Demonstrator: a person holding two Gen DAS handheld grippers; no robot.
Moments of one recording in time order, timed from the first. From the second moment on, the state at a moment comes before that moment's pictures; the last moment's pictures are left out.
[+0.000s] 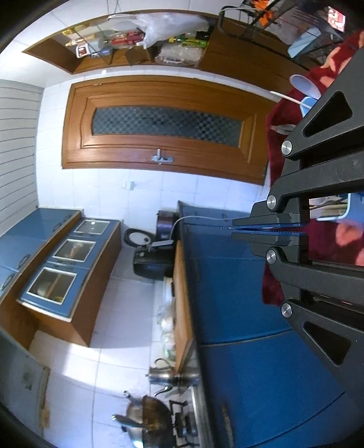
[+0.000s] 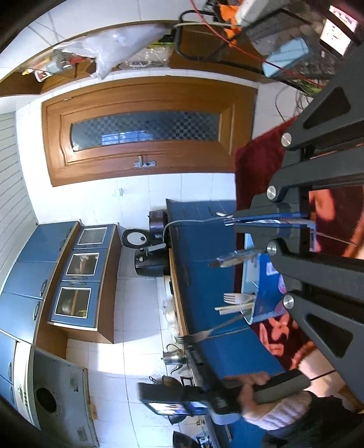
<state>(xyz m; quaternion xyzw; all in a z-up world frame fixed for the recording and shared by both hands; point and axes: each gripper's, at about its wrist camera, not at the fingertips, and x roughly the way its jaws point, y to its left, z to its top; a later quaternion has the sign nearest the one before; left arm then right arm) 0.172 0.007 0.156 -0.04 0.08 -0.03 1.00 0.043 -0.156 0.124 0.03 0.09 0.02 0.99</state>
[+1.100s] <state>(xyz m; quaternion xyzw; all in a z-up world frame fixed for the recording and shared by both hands) 0.192 0.004 0.093 -0.06 0.14 -0.06 0.99 0.147 -0.130 0.141 -0.01 0.06 0.00 1.00</state>
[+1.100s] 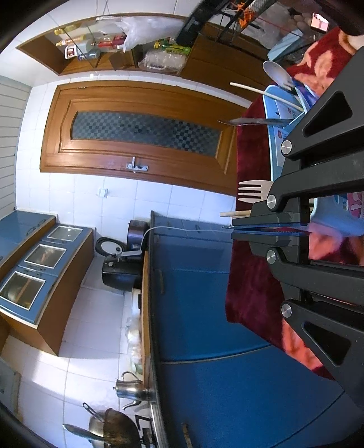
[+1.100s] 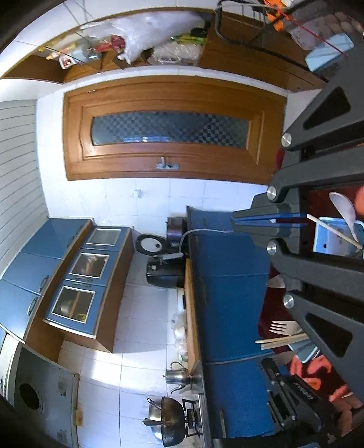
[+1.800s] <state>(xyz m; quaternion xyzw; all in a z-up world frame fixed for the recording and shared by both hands) 0.148 -0.006 0.122 -0.04 0.14 -0.10 0.98 0.108 -0.150 0.133 0.09 0.11 0.05 0.99</state>
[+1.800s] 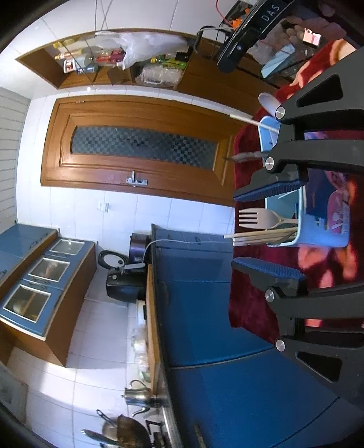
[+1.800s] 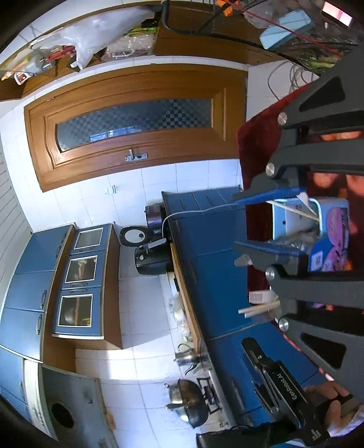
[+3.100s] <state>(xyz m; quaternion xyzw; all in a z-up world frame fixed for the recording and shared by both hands) 0.005 0.019 0.058 -0.03 0.19 -0.04 0.98 -0.018 -0.123 0.050 0.07 0.18 0.05 0.98</state>
